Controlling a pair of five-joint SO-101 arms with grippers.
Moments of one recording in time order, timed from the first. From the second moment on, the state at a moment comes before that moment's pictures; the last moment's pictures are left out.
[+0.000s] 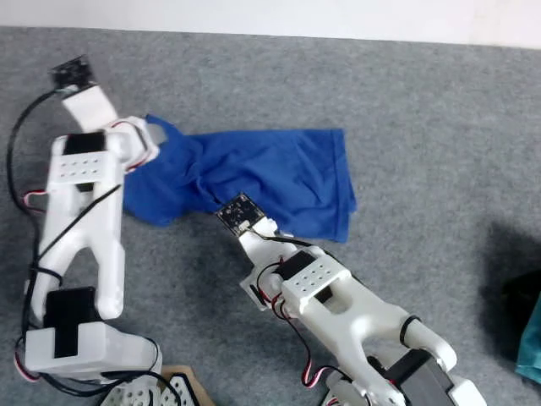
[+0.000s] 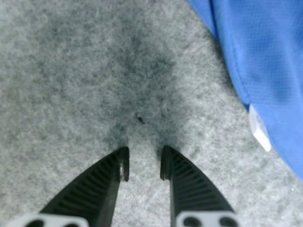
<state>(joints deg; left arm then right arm) -15.3 -1.5 16.0 51.1 20.4 -43.4 -18.2 58.4 37.2 6.7</state>
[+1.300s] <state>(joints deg) -16.2 -41.4 59.3 65.3 9.9 -43.5 -18.2 58.4 34.5 9.4</state>
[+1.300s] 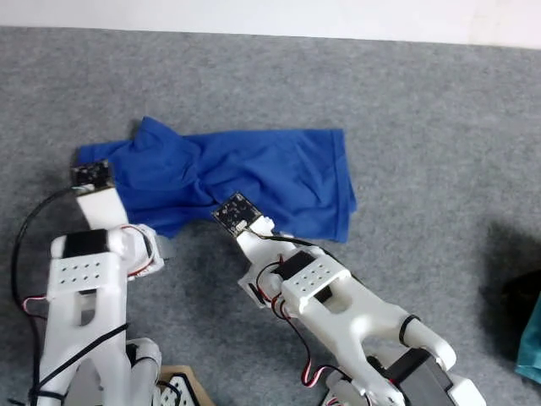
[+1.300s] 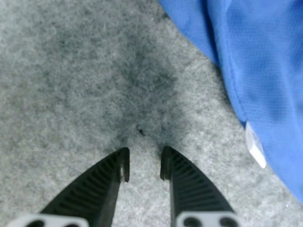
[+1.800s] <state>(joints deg) -12.6 -18.2 48.6 57.3 9.3 -43.5 -18.2 58.4 34.5 9.4</state>
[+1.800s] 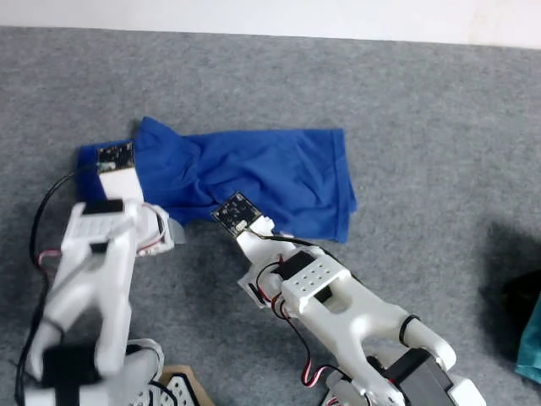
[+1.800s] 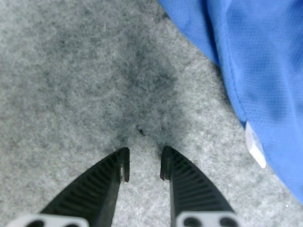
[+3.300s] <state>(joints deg) -11.7 -5.5 17.2 78.6 9.0 -43.5 -18.1 58.4 34.4 9.4</state>
